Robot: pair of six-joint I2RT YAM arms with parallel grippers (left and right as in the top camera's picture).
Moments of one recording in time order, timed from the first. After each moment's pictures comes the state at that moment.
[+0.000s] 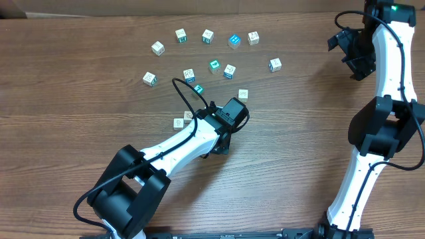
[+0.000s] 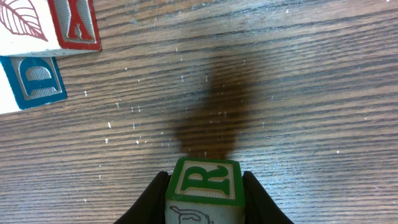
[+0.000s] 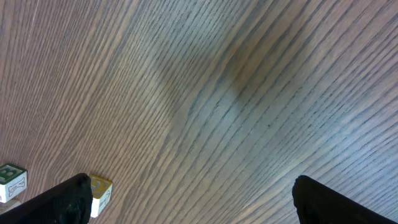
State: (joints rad) left arm -0.73 1.86 1.20 -0.80 -0.22 -0.55; right arm -0.22 2.39 2.40 -1.41 -0.04 0.77
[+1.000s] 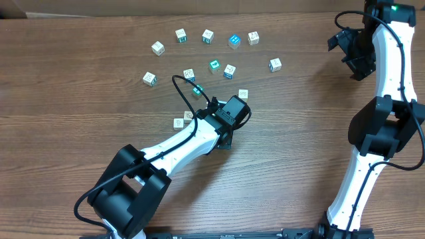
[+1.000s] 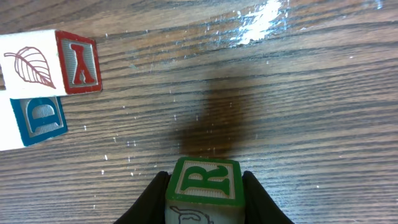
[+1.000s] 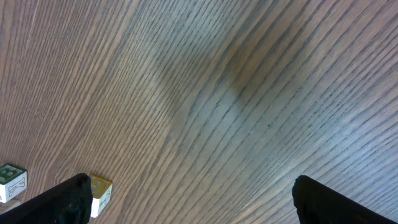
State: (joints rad) left arm -0.73 1.86 1.20 -0.71 -0.25 -0.55; right arm -0.22 2.40 2.40 -1.41 -0.04 0.77
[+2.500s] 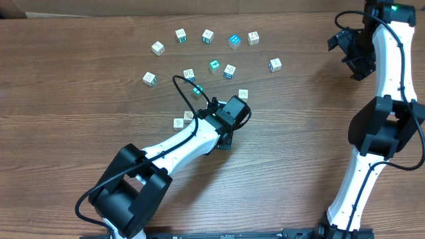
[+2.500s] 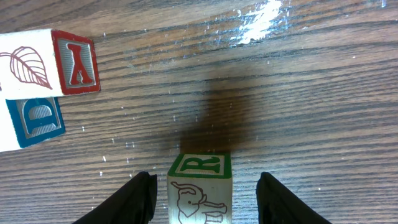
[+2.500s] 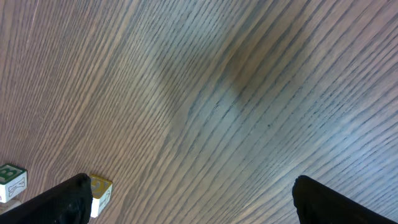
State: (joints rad) left arm -0.73 1.87 1.20 -0.71 -0.25 -0.55; right arm -0.22 2.40 2.40 -1.41 -0.04 0.77
